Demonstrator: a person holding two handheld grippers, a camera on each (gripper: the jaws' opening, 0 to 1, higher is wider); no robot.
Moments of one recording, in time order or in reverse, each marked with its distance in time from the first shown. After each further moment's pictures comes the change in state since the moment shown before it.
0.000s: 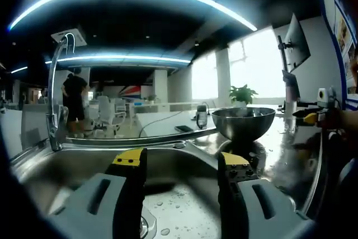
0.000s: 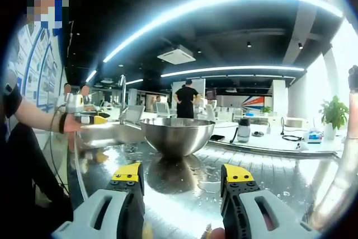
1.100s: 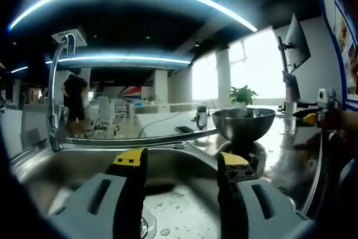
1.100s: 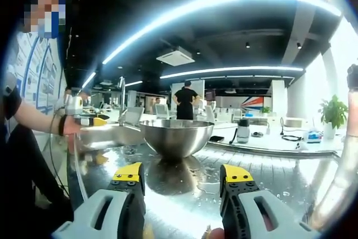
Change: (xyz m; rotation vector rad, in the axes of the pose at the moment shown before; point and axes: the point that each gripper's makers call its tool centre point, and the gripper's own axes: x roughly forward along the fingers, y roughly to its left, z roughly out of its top) left arm 0.000 0.000 0.001 -0.001 -0.005 0.002; right arm 0.000 -0.001 0.002 0.007 -0.011 -0.005
